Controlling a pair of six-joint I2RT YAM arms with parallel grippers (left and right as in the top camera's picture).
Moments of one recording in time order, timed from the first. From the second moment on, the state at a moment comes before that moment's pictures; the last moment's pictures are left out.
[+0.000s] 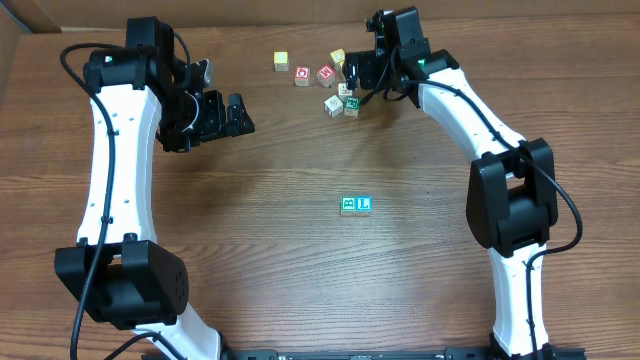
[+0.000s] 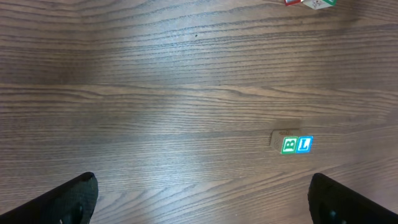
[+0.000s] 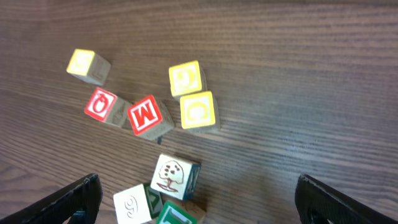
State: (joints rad) left arm 0.07 1.85 1.87 -1.41 0.30 -0.07; right arm 0.33 2.32 1.96 -0.48 -0.15 0.20
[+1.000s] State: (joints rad) left arm 0.07 1.85 1.87 -1.41 0.30 -0.07; right arm 0.34 2.32 1.96 -0.45 -0.20 0.01
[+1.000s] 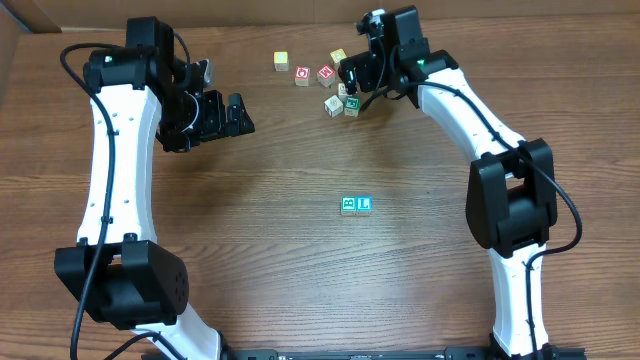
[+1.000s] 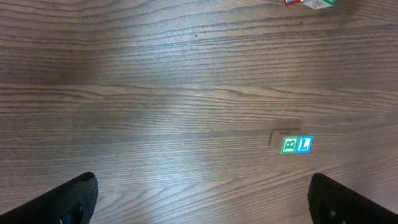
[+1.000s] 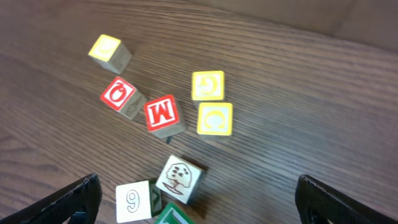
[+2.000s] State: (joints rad) left arm 0.07 1.85 1.87 -1.41 0.30 -0.07; right arm 0.37 2.32 1.75 -0.34 -0.20 0.20
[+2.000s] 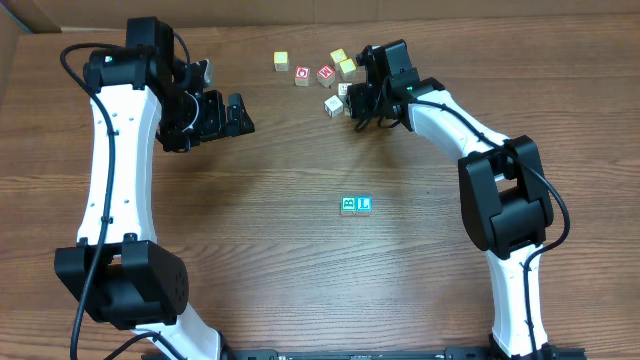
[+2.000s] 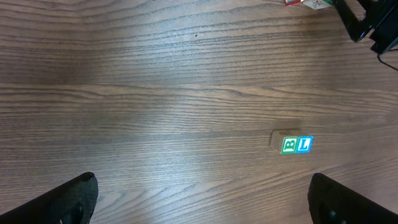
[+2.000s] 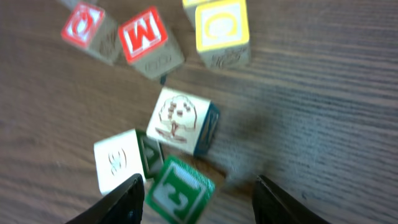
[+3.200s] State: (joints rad) left arm 0.07 1.85 1.87 -1.41 0.30 -0.07; right arm 0.46 2.25 1.73 -0.37 0.15 0.38
